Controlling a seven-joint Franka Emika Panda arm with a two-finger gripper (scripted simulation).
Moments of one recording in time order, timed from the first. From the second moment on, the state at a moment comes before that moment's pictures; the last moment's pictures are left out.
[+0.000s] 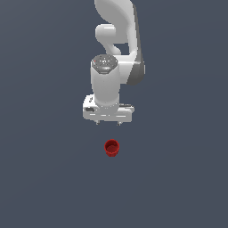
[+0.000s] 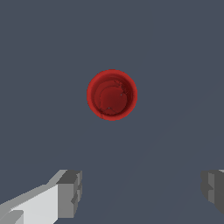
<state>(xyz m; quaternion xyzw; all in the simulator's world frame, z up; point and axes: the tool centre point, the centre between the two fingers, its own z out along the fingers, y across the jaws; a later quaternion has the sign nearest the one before) 0.005 -0.025 0.168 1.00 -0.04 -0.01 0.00</state>
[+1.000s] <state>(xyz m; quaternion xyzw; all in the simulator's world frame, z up) 0.006 0.010 0.167 1.00 -0.02 -0.01 -0.01</state>
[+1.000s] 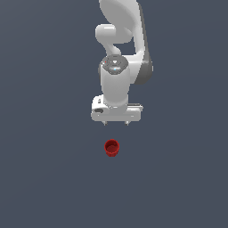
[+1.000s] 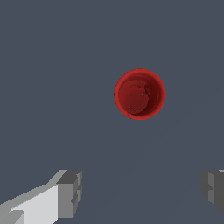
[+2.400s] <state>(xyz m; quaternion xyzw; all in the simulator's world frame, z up) 0.075 -0.010 0.098 0.98 -0.22 0.00 0.00</state>
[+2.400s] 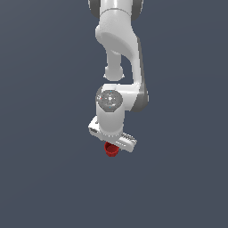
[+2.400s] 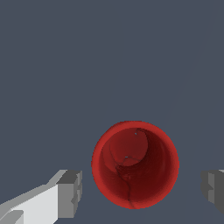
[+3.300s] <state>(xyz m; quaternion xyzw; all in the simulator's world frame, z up) 0.075 -0.011 0.048 0.97 -0.23 0.00 0.00</state>
